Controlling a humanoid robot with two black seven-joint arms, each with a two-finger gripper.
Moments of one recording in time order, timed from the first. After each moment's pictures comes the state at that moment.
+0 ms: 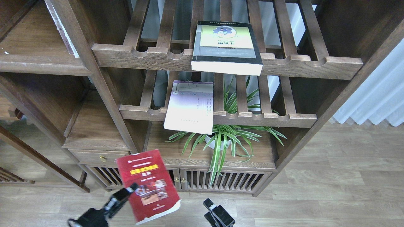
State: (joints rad) left arm 0.27 0.47 -1.01 -1.32 -0.17 -0.49 0.13; right arm -0.28 -0.01 0.72 1.04 0.13 0.58 0.11
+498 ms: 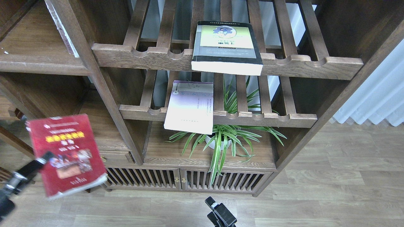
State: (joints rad) left arm 0.52 0.66 -1.64 -1.56 -0.17 -0.49 0.21; right arm -0.27 -0.01 0.71 1.02 0.12 0.58 0.11
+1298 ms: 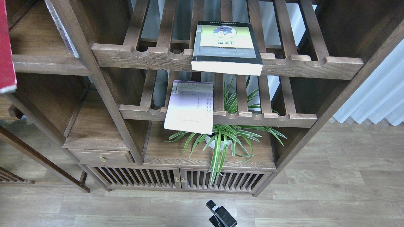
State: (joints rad) left arm -0.04 0.91 -2.01 -1.50 0.20 -0.49 0.33; right arm -0.27 -0.01 0.71 0.98 0.13 0.58 0.11
